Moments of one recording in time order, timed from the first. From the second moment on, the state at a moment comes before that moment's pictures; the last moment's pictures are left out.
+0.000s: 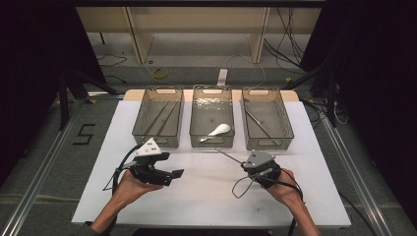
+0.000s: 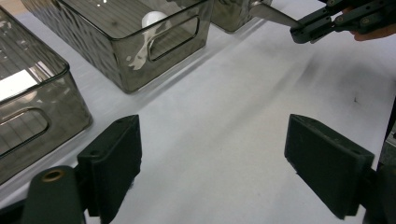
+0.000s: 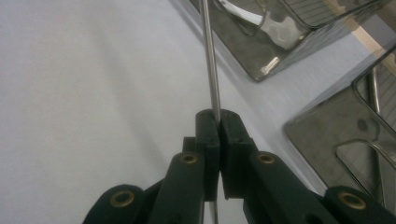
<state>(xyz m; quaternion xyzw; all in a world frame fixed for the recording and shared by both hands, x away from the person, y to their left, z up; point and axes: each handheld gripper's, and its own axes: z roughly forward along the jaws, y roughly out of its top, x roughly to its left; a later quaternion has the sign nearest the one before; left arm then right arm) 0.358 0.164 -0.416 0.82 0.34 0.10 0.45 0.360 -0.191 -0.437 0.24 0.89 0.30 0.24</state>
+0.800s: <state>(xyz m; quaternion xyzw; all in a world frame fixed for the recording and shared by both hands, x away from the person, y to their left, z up) 0.350 0.183 -0.418 0.79 0.36 0.13 0.48 0.411 -0.233 -0.395 0.36 0.84 0.31 0.26</state>
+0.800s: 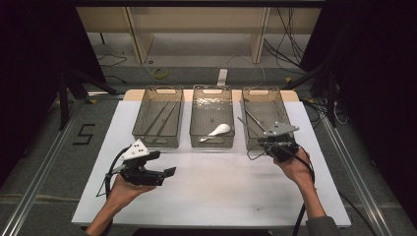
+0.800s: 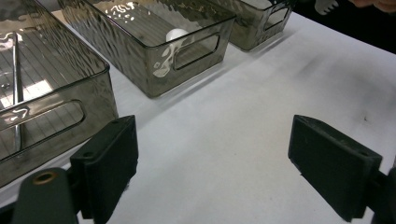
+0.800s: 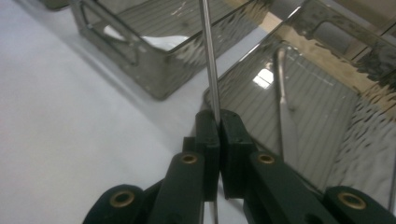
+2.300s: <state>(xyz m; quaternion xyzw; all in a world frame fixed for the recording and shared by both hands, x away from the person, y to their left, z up) 0.349 0.188 -0.416 0.77 0.36 0.13 0.50 0.535 -0.242 -0.400 0.49 0.81 0.24 0.22</state>
